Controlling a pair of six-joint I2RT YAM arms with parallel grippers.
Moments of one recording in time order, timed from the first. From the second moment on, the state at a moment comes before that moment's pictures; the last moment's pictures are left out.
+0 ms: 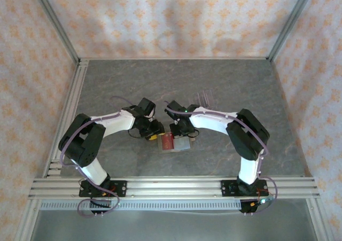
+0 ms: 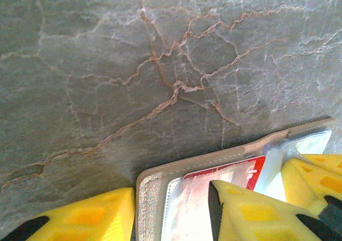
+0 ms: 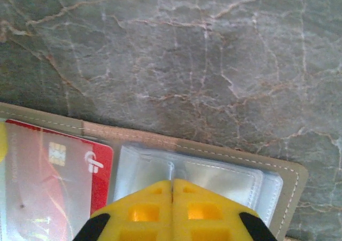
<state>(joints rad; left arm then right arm) -0.48 1.67 0.88 -0.45 0.39 -0.85 0.83 1.84 1.20 -0.69 -0.02 0.52</state>
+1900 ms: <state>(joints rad) -0.44 1.38 0.92 -0.71 0.21 -0.76 0.66 1.84 1.38 -0.55 -0.40 0.62</state>
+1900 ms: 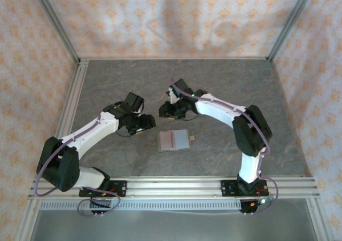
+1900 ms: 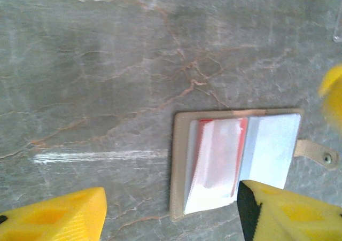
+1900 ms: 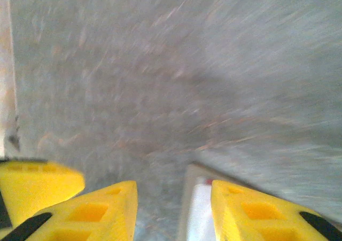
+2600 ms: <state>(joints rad) -0.62 1.68 1.06 -0.63 0.14 -0.60 0.46 2.00 1.82 -0.94 0.24 0.42</state>
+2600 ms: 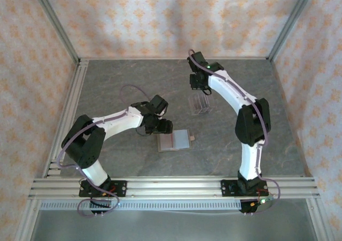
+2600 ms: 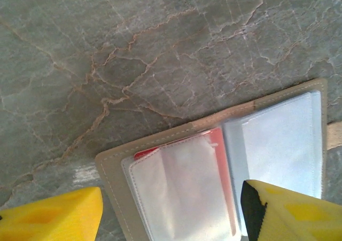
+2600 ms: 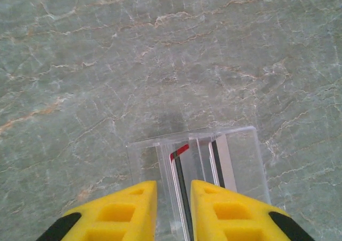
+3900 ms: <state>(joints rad) -0.63 1.70 0.94 -0.39 0.14 -0.49 0.46 2.32 2.18 -1.23 0.22 0.34</state>
